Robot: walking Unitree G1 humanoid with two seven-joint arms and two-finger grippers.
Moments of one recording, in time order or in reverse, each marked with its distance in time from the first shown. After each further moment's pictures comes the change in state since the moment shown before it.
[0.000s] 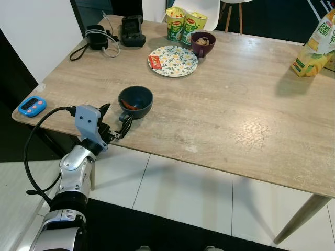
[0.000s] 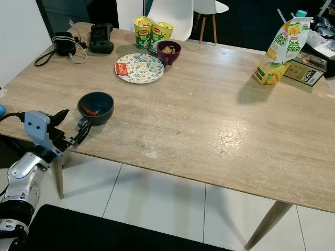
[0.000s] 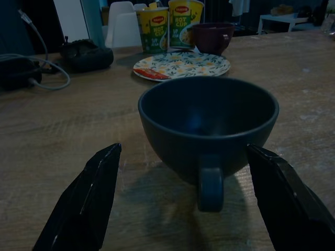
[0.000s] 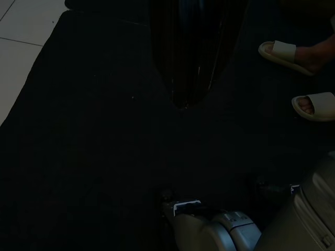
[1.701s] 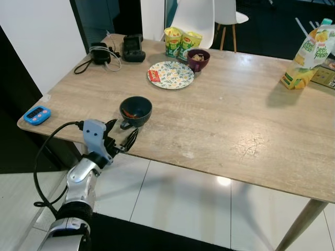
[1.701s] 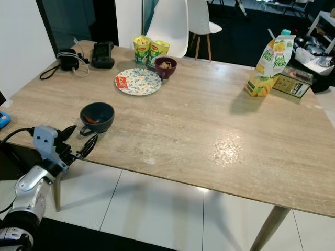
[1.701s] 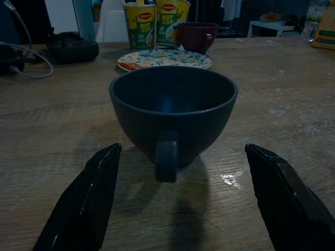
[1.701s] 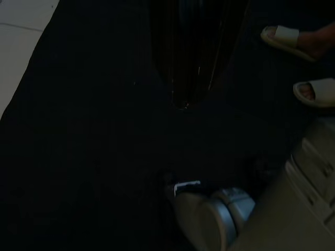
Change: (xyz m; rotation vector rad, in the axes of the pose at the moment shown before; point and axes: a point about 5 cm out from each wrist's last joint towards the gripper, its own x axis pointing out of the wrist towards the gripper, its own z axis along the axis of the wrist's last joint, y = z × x) left arm -0.018 -0.018 -0.027 -0.082 0.063 -0.028; right arm 0.005 0.002 0.004 0.007 0.024 -0.009
